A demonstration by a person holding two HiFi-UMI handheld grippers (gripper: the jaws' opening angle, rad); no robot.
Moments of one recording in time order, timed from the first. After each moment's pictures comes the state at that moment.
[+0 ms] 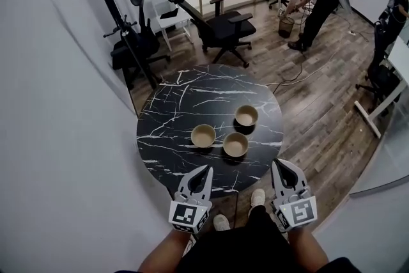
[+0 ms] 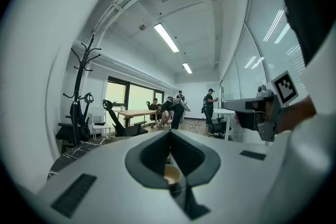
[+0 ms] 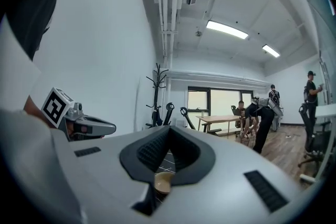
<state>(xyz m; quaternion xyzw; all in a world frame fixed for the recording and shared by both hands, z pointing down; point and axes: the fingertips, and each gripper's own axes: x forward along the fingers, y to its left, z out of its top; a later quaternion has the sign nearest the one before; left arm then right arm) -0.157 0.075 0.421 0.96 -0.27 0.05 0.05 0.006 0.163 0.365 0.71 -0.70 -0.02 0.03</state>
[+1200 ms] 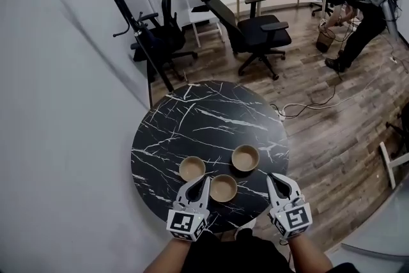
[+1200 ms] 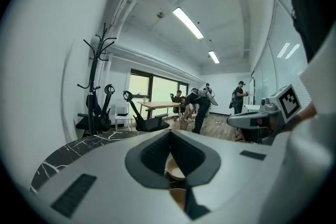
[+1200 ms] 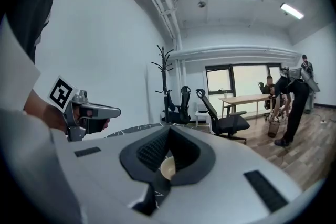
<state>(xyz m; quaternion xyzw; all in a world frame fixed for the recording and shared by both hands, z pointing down) -0.035 -0.045 0.465 0.90 -0.41 0.09 0.09 0.150 0.006 0.470 0.59 -0.80 0.09 0.05</state>
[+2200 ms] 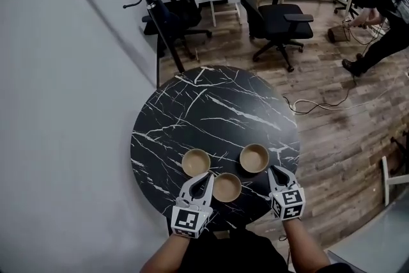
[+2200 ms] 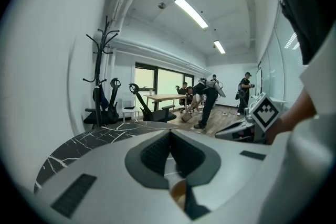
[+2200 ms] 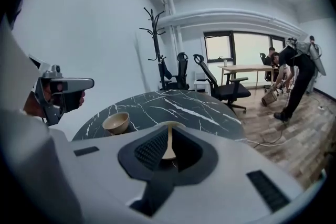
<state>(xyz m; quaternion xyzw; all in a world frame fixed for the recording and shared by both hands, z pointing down) -0.047 -0.068 0.509 0.88 -0.44 0.13 0.09 0.159 -0.060 0.607 0.56 -0.78 0.23 0.16</state>
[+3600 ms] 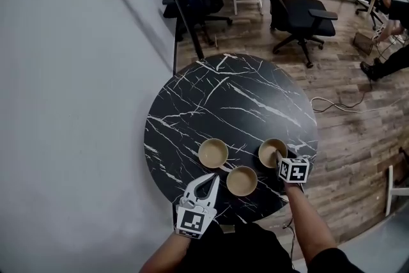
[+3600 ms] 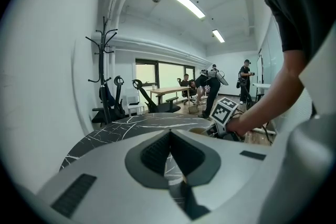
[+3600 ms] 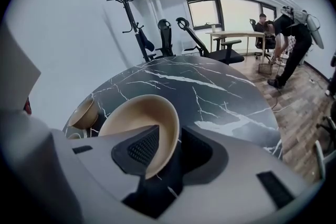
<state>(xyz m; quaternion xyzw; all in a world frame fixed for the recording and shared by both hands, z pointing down) -0.088 -0.045 0.523 0.87 -0.45 0.18 0.07 0.160 -0.120 0.724 0.56 -0.70 0.38 0.25</state>
